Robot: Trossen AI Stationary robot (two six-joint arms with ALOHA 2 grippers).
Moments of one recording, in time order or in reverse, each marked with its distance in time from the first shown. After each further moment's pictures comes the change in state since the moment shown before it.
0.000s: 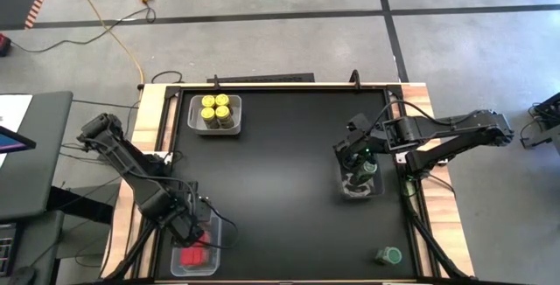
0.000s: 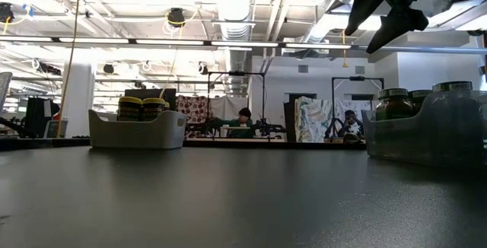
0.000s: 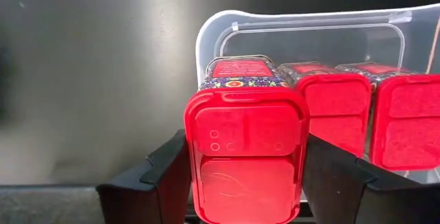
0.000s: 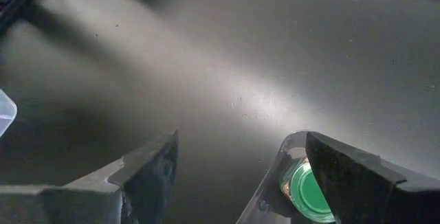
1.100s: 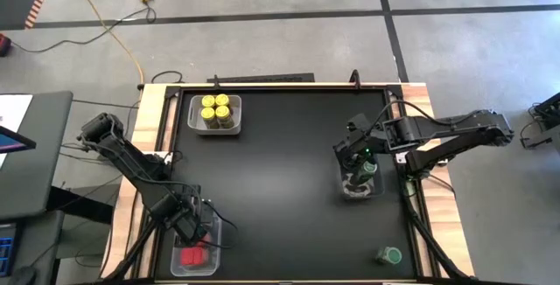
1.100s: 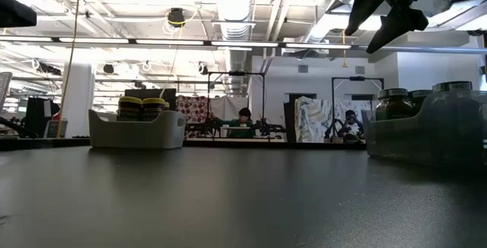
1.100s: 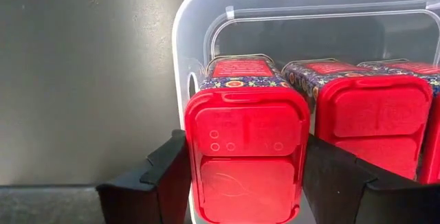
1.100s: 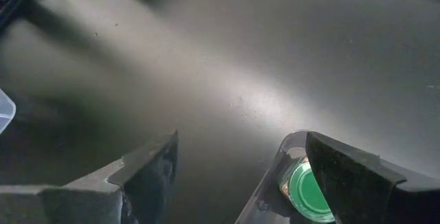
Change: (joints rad) left arm 0.000 -0.001 -0.195 0.202 0.037 -0.006; right arm 0.000 0.000 0.000 -0.002 0.000 -0.004
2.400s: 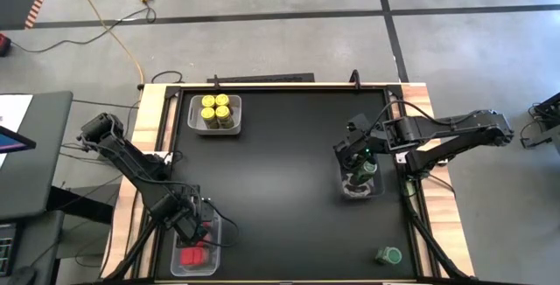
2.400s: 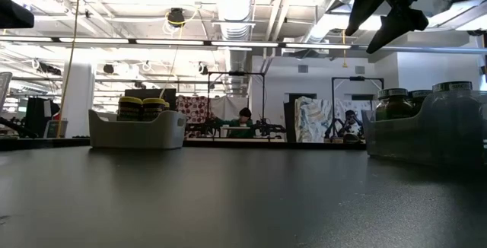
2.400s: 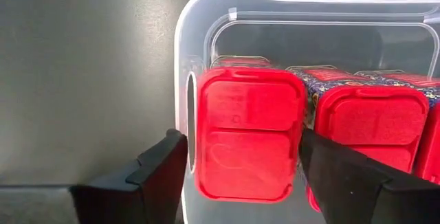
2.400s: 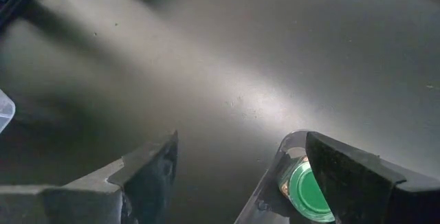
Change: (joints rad) left arm 0.000 0.000 -0.002 -0.002 0.015 -0.063; right arm 0.000 0.000 0.000 -0.001 0.000 -0.001
